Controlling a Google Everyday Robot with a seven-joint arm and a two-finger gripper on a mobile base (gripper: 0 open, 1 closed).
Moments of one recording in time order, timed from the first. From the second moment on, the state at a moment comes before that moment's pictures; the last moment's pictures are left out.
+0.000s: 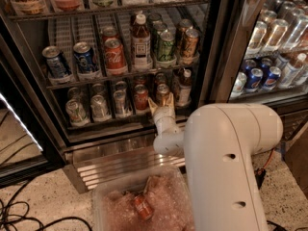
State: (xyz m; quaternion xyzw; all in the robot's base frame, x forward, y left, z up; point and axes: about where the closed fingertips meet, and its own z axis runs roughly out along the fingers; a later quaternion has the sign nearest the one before) arm 0.823 -0.038 0.591 -0.12 0.70 -0.02 0.71
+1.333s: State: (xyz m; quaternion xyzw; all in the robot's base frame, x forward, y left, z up) arm 0.815 -0.031 0.604 -0.13 0.69 0.01 0.71
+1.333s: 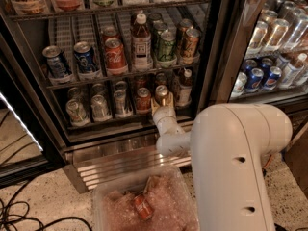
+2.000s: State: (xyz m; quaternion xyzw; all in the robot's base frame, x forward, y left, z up) arm 0.800 -0.028 0.640 -0.15 0.66 0.05 0.73
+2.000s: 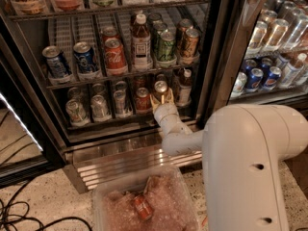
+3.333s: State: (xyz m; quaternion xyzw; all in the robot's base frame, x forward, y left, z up) arm 0.745 -0.055 0.664 -0.26 0.68 0.14 0.68
